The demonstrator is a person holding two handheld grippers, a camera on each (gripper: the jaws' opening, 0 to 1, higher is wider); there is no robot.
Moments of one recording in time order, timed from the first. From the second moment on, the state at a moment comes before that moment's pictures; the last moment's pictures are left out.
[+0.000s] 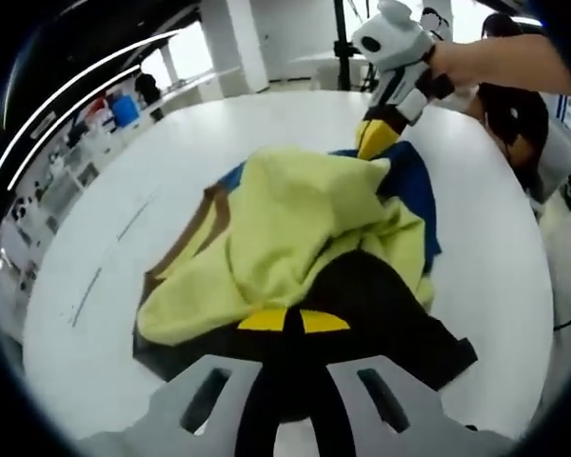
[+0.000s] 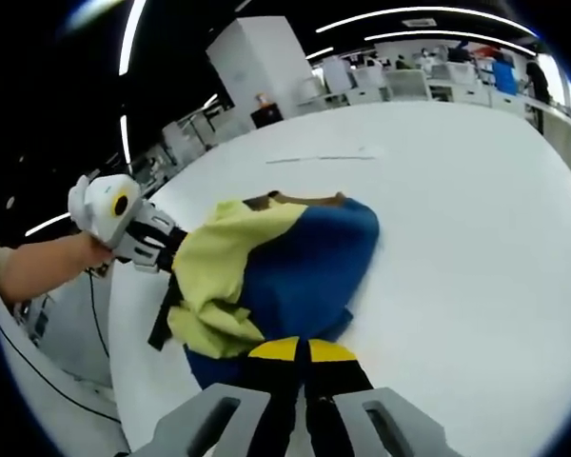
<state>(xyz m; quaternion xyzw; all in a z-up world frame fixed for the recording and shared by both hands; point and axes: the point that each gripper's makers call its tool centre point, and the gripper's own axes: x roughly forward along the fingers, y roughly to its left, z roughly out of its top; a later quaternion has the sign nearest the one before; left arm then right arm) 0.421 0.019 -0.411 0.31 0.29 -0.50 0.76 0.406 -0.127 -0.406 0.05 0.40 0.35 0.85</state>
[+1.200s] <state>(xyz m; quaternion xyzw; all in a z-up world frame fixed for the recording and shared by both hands) 0.422 0.070 -0.379 0.27 0.26 -0.47 0.80 0.413 -0.143 -0.389 0.05 0.38 0.32 0.87</state>
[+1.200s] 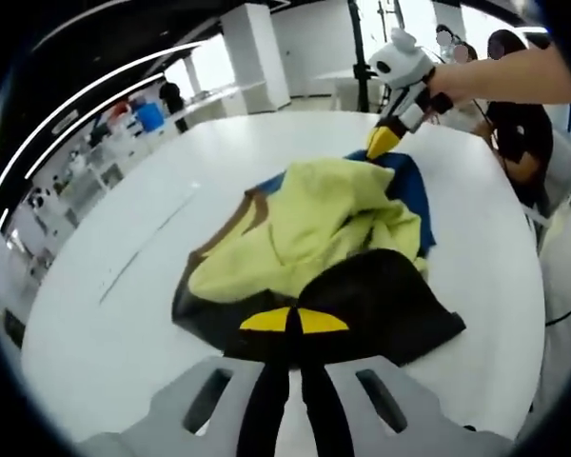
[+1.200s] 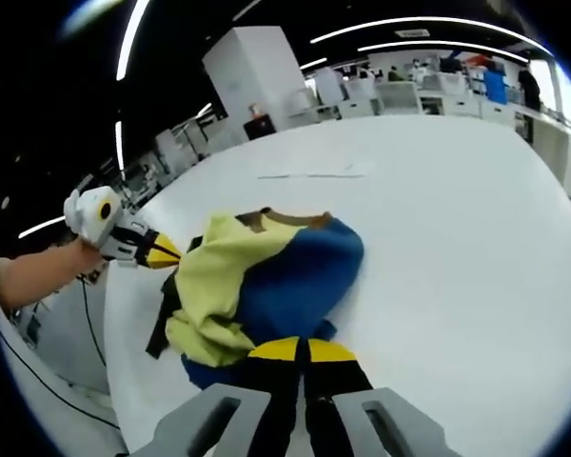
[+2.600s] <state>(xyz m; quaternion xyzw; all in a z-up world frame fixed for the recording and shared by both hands) 0.454 0.205 -0.377 0.26 0.32 -0.35 0.84 0.433 -0.190 -0.383 0.00 0.40 0.28 0.87</state>
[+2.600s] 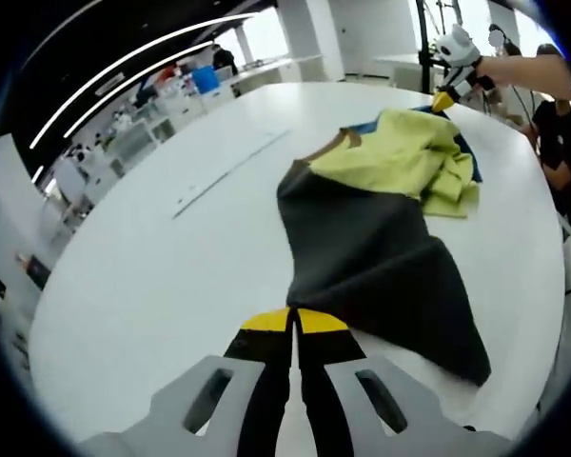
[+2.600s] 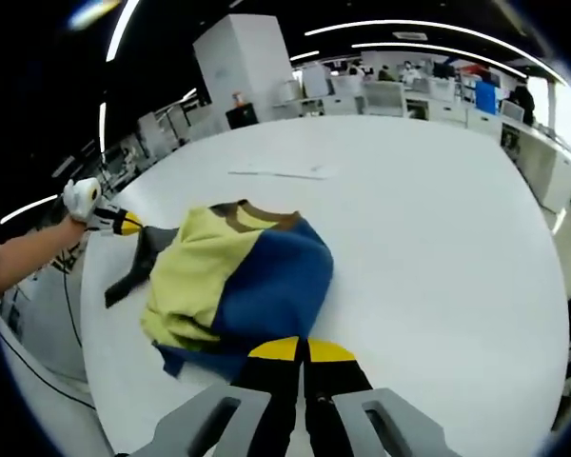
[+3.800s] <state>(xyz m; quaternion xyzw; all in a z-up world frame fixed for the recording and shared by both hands) 0.487 0.251 -0.387 0.27 0.34 -0.31 0.85 0.465 -0.233 -0.391 -0.07 0.43 0.25 0.87</state>
